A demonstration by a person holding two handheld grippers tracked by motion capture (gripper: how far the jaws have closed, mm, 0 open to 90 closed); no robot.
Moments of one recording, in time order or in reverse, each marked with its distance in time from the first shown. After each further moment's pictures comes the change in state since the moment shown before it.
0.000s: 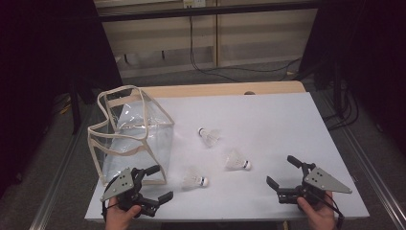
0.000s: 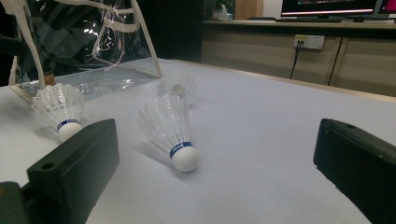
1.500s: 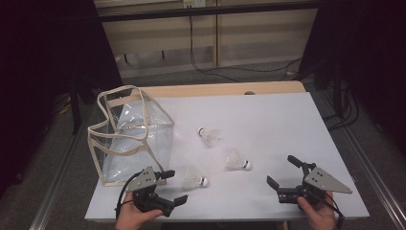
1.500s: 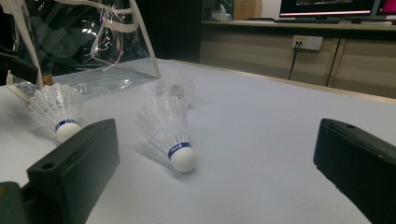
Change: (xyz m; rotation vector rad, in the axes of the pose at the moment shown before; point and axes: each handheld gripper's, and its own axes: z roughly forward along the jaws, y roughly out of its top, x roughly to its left) left arm -0.009 0.000 0.037 0.228 -0.028 -0.045; right arm 0.000 0.001 0.000 -0.001 -0.005 -0.003
